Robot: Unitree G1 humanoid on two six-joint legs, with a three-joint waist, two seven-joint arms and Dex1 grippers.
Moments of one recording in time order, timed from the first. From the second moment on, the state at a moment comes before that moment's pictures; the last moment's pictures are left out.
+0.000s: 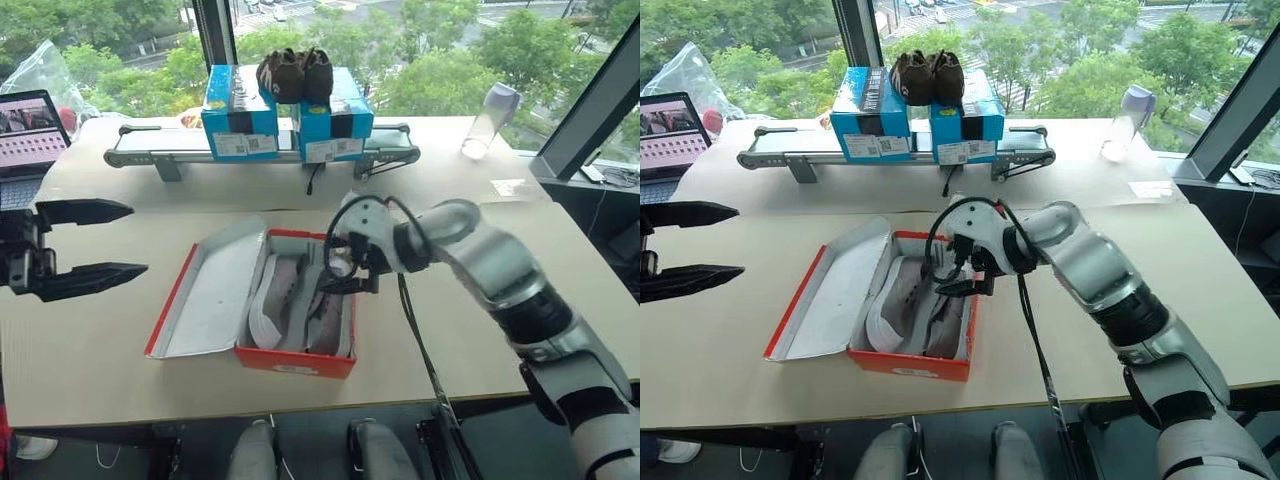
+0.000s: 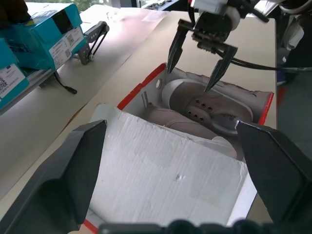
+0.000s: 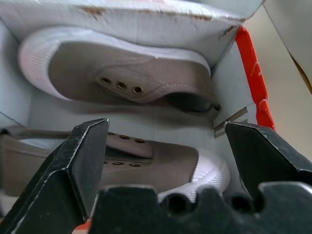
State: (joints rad) left arm -0.20 1.18 0.64 -0.16 -0.76 0.65 -1.42; right arm -0.93 -0.56 0.49 -0.11 0.22 0.71 1.02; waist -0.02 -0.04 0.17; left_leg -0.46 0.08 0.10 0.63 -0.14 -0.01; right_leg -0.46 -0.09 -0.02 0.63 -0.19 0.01
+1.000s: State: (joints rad) left arm -0.13 1.18 0.72 -0.25 -0.80 0.73 -1.38; right arm -0.96 -0.30 0.59 0.24 -0.10 0.12 1.05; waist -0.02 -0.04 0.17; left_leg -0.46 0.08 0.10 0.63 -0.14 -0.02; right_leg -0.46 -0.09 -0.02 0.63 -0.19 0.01
